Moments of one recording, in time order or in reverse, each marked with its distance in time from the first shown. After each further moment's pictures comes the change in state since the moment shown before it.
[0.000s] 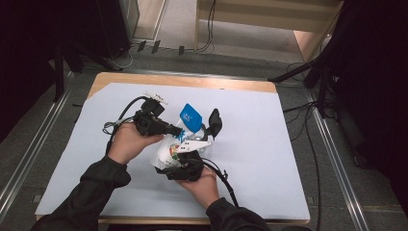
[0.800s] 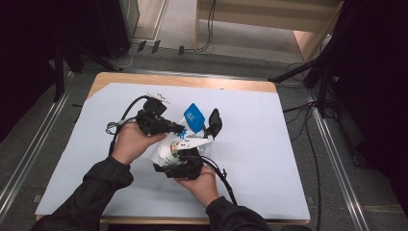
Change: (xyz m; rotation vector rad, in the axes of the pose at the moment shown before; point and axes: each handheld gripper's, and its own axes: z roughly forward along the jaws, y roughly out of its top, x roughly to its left) left arm -0.004 0.003 0.003 -0.046 0.025 0.013; right arm 0.000 0.007 -0.001 -0.011 0.022 0.028
